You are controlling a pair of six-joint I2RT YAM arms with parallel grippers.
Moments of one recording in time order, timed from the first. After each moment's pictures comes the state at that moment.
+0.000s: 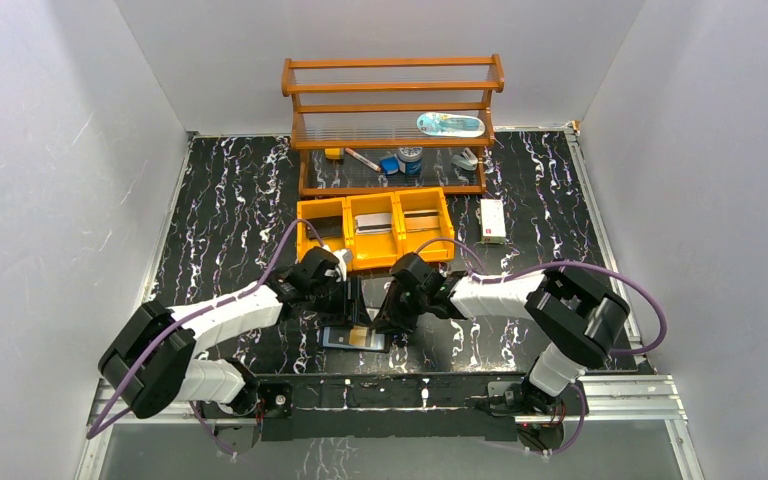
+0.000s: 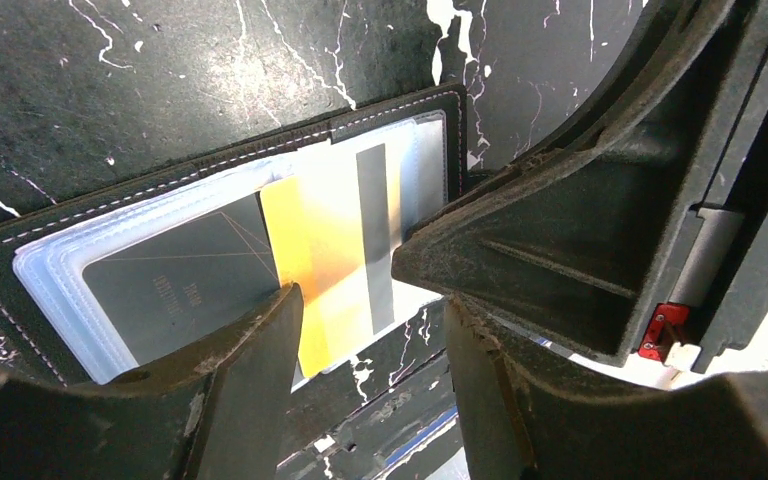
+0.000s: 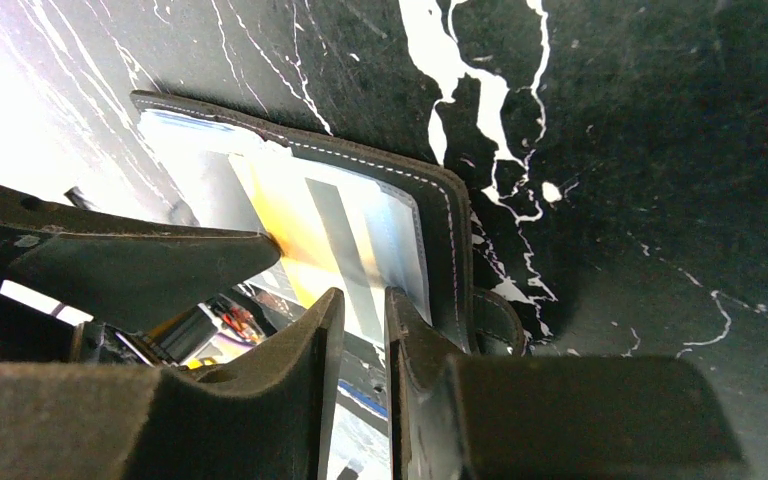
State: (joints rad) left arm -0.73 1.29 0.58 -0.25 0.32 -0.71; right arm 0.98 1.61 0.73 -0.07 -0.23 1.31
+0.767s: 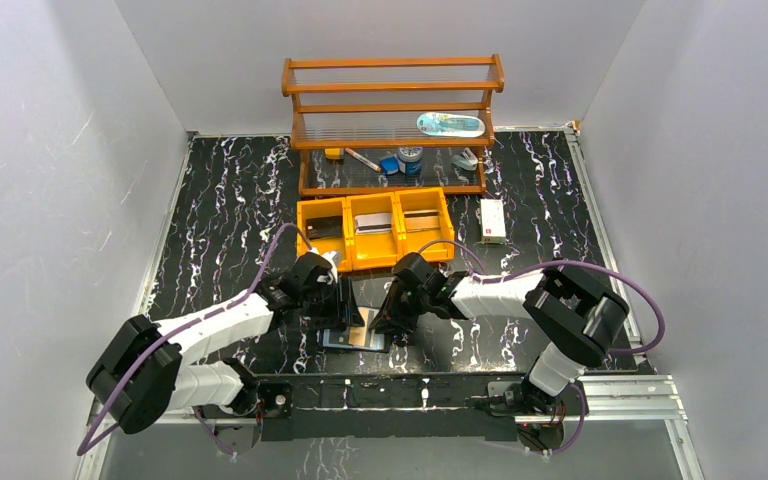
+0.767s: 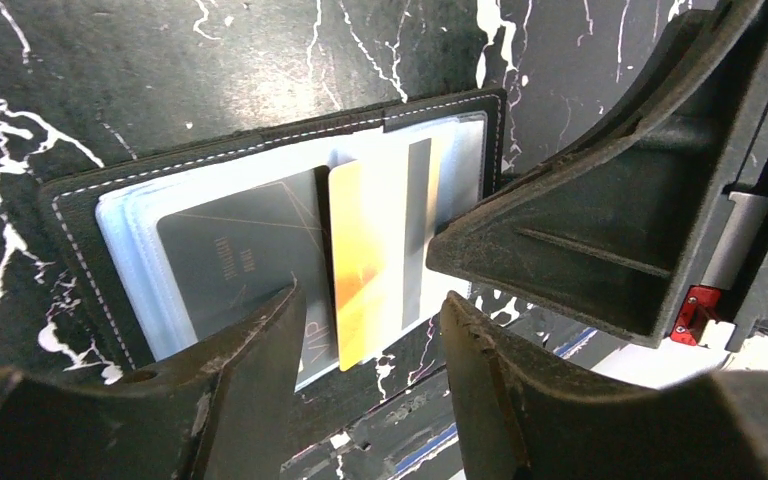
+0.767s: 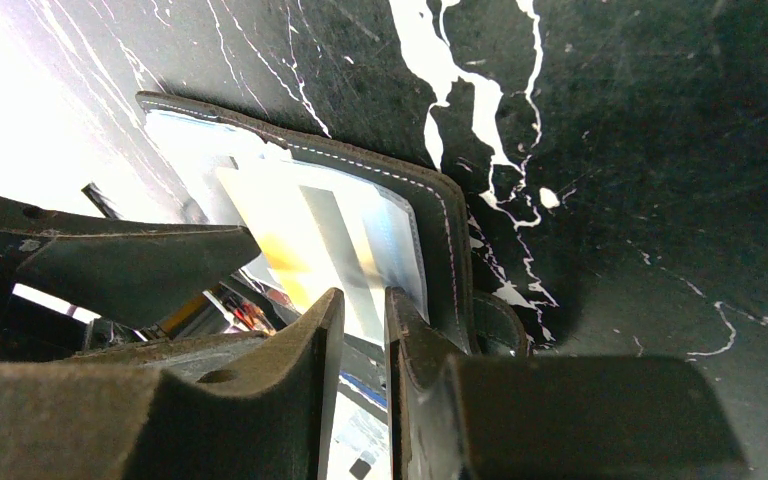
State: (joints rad) left arm -0.72 1.20 0.52 -0.28 0.22 -0.75; right arm 0.96 1.62 0.71 -0.03 -0.26 1.33
